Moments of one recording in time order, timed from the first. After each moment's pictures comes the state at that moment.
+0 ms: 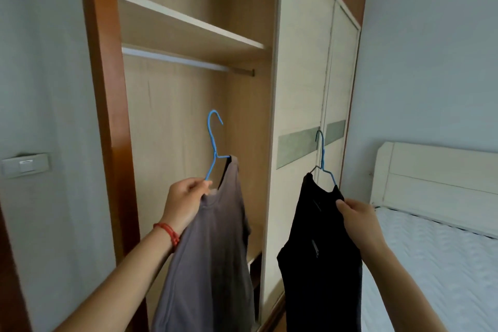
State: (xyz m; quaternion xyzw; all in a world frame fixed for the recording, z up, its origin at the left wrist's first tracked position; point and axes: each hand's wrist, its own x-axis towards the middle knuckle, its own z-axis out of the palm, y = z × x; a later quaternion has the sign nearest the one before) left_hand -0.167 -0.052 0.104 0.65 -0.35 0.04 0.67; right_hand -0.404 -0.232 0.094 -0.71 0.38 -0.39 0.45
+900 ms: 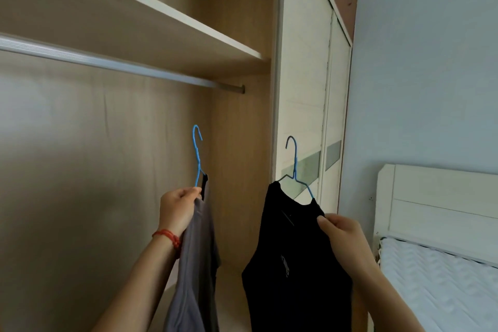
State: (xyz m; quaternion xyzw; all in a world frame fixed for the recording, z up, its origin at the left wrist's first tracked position) left_hand 0.043 -0.248 0.139 0.61 -0.28 0.01 0.75; right_hand -0.211 -0.357 0.131 -0.71 0.30 -0.39 0.51
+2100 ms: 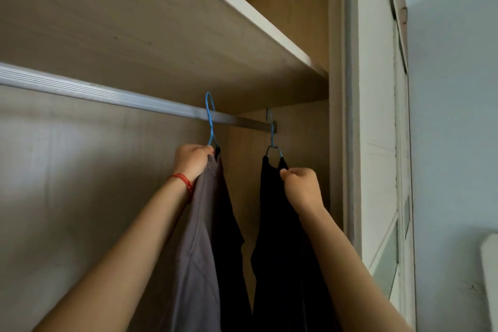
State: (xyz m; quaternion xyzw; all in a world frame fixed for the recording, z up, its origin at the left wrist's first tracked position) left_hand 0.354 -0.525 0.314 0.59 -0.30 0.10 0.74; right_hand 0.171 -0.619 0.277 -0.71 0.21 -0.45 0.50
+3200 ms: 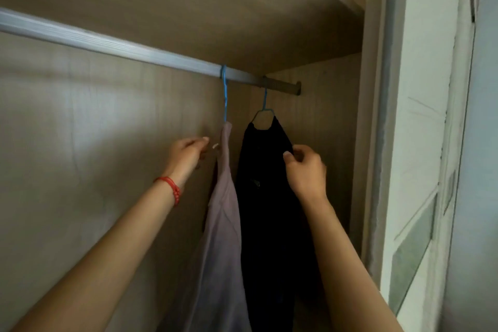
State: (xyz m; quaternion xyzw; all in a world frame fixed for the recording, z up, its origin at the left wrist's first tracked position) left_hand 0.340 -0.504 0.245 0.64 -0.26 0.09 0.72; right_hand 0.194 -0.651 0.233 -0.76 0.18 -0.42 0.46
